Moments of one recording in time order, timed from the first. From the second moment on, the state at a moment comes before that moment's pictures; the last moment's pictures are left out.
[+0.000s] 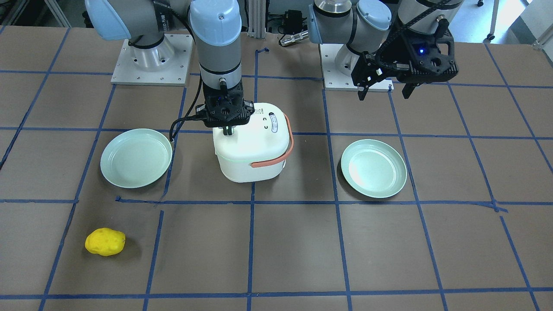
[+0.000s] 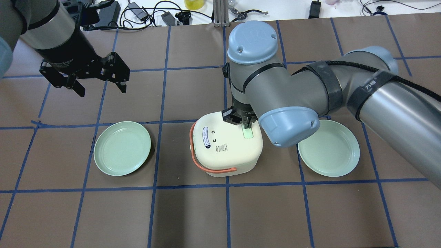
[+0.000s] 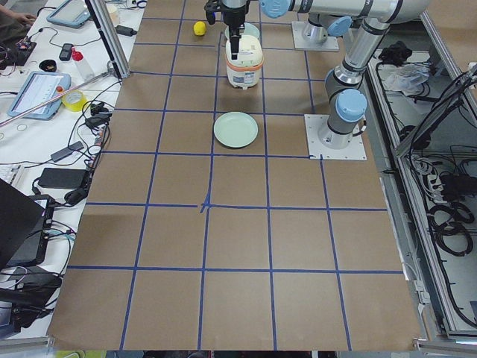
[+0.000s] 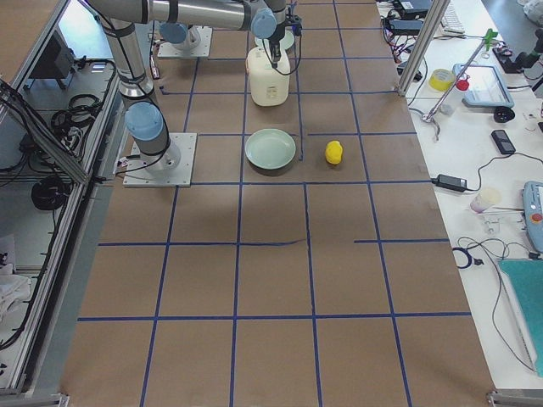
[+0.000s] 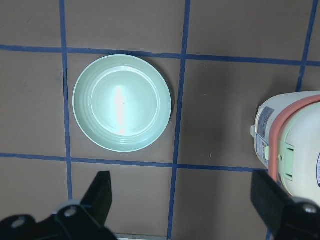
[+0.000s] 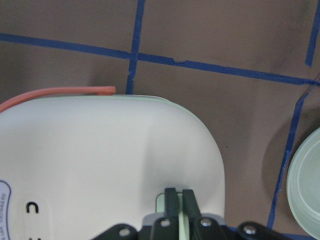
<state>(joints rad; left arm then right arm) -1.55 -1.50 -1.59 -1.62 1.59 -0.05 1.95 -1.45 1.78 -1.90 -1.60 0.22</state>
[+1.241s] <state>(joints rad) -1.55 -1.50 -1.59 -1.62 1.59 -0.05 1.95 -1.46 1.76 -1.85 -1.59 0.22</state>
